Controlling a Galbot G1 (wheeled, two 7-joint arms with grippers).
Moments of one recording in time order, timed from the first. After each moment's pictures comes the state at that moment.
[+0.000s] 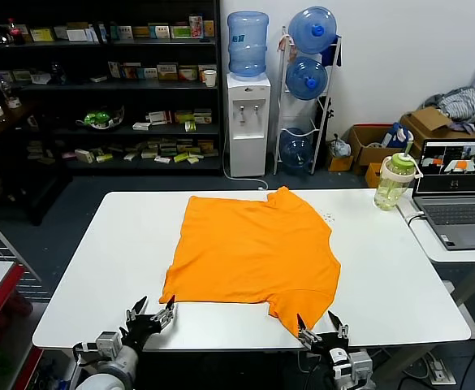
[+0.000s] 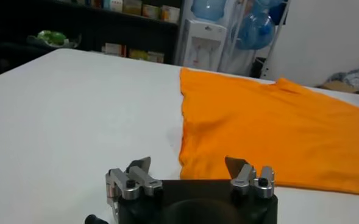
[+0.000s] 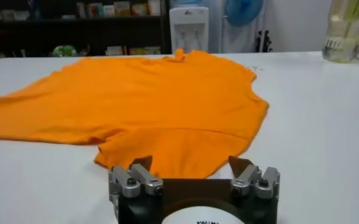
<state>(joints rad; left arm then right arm) 1.42 -1.07 -0.30 -1.78 -0.63 0.12 -0.18 -1.55 1.28 0.39 1.87 0.28 -0.24 0.08</state>
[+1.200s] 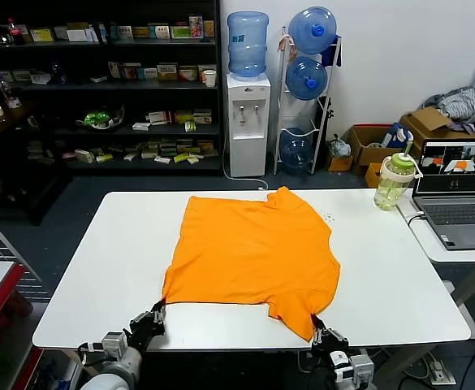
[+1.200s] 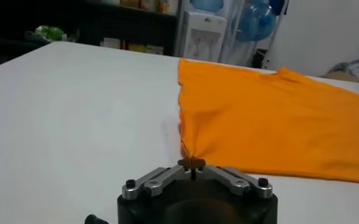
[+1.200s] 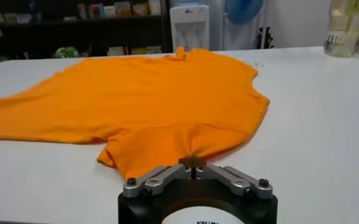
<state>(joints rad) 1.43 -1.07 -0.29 -1.79 -0.61 0.12 -0.20 -1.62 1.25 0.41 1.94 0.32 -0.20 0.07</state>
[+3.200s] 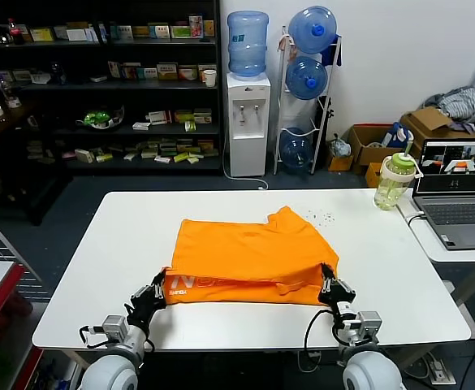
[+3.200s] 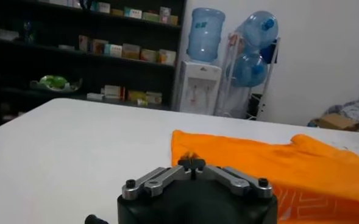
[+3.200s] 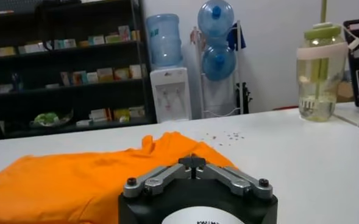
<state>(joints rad) 1.33 -1.10 -0.28 -1.77 -0.56 0.01 -0.19 -1.32 1.19 0.34 1.78 0.46 -0.08 0.18</state>
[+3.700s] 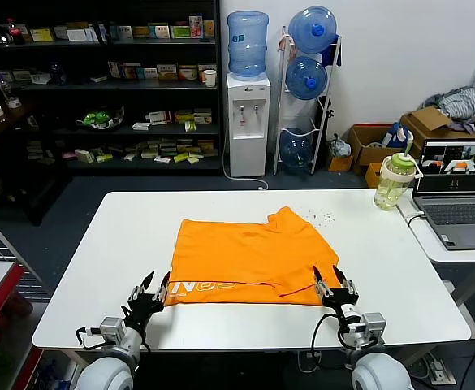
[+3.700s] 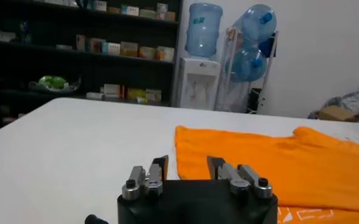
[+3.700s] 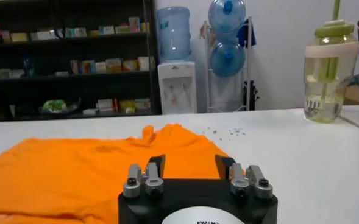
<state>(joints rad) 1.37 -1.08 -0.28 -1.77 -0.56 0.02 -0.19 -1.40 1.13 0.39 1.79 0.45 -0.10 0.10</state>
